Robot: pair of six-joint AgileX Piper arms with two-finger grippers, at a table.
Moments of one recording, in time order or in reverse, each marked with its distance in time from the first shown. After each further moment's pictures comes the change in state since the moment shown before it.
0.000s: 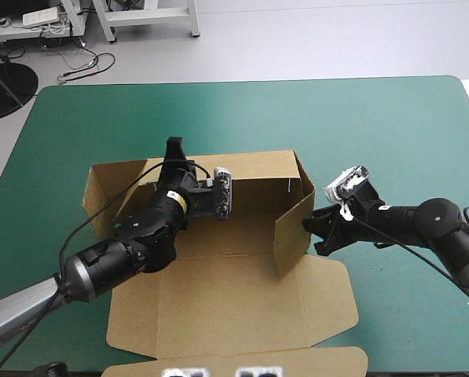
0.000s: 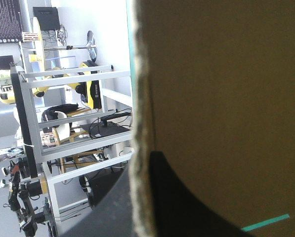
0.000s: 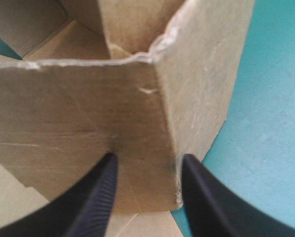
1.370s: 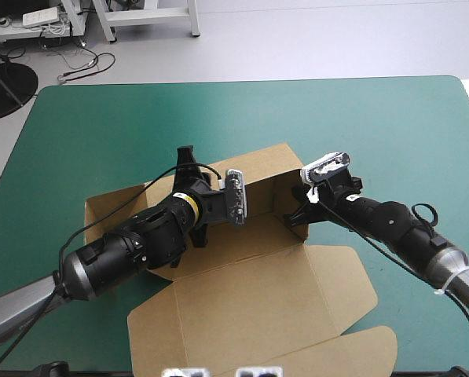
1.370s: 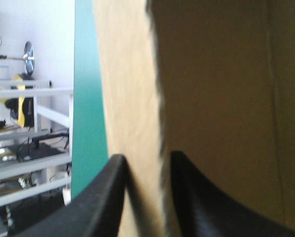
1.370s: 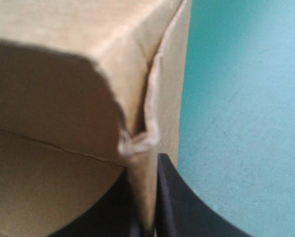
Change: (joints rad) left arm -0.074 0.011 -0.127 -0.402 0.075 0.173; right arm 0.282 0.088 -0.026 0.002 -0.557 0.176
